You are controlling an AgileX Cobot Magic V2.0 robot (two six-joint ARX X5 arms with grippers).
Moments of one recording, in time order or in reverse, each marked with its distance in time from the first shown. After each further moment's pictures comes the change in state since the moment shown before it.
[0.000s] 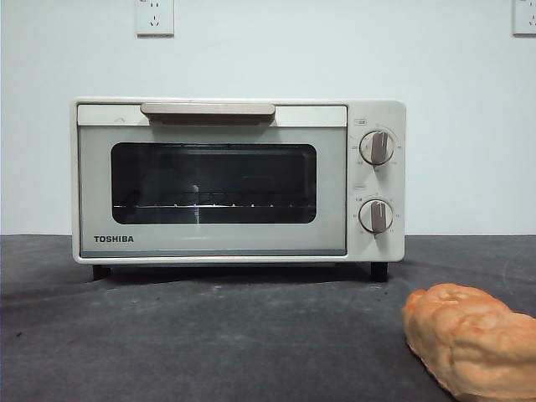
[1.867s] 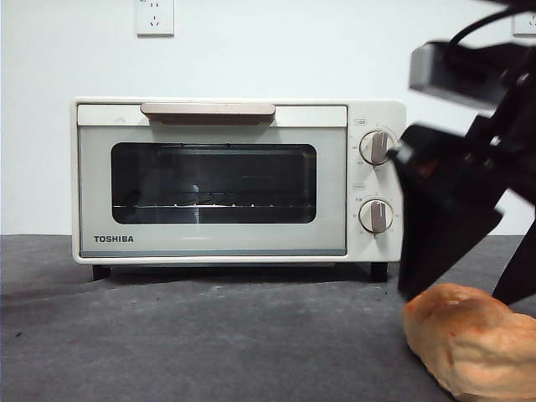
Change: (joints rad) left arm 0.000 0.000 0.000 -0.002 0.000 0.000; right arm 0.705 0.475 -0.359 0.554 0.756 0.578
